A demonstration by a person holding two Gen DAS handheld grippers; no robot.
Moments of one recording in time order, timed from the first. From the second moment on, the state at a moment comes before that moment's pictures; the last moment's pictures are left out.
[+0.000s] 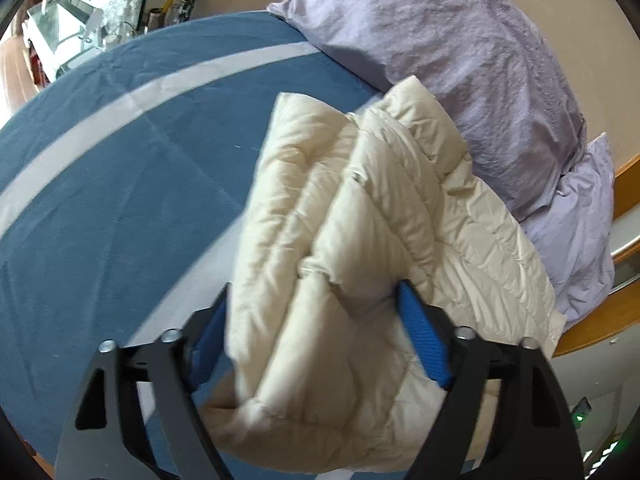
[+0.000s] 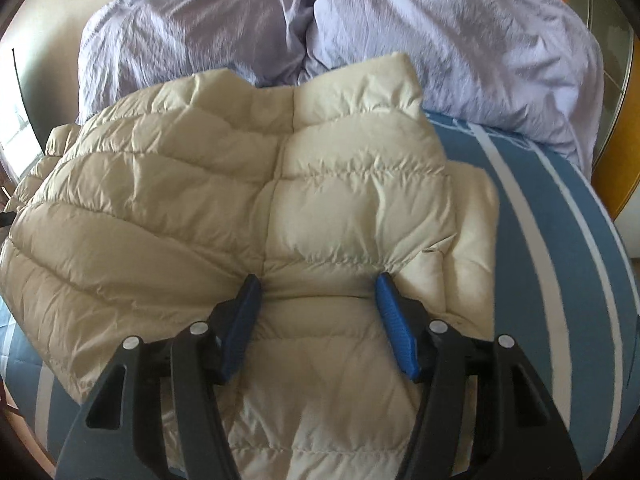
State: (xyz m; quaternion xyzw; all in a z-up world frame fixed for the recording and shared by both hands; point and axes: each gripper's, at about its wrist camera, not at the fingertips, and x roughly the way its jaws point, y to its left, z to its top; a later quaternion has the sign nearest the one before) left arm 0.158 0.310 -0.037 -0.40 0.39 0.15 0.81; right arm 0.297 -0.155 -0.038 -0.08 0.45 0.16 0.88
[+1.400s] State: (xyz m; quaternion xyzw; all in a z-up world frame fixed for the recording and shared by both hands) left arm 0.263 0.026 0.097 -0.37 0.35 -0.20 0.84; right arm 0.304 -0.177 -0.041 0.01 0.46 0.21 0.86
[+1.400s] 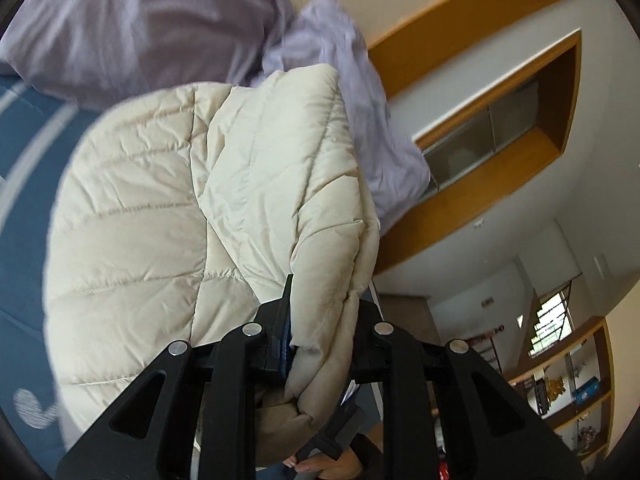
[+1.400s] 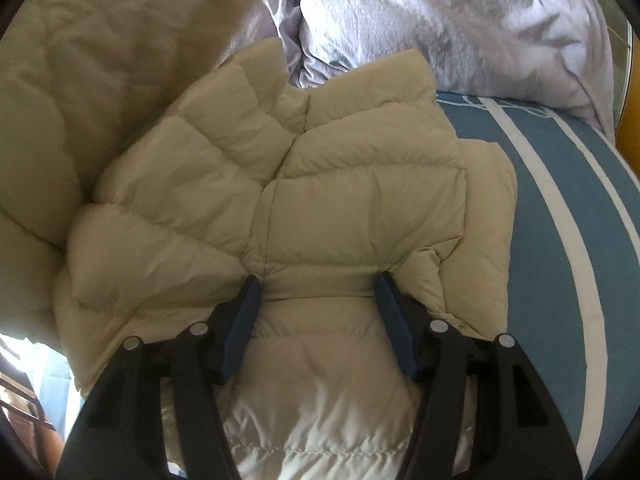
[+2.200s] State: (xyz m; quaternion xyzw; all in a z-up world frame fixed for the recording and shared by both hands) left arm 0.286 -0.047 0.063 -0.32 0.44 -0.22 0.81; right arm 0.271 -0.243 -0.015 0.09 0.43 0.20 0.87
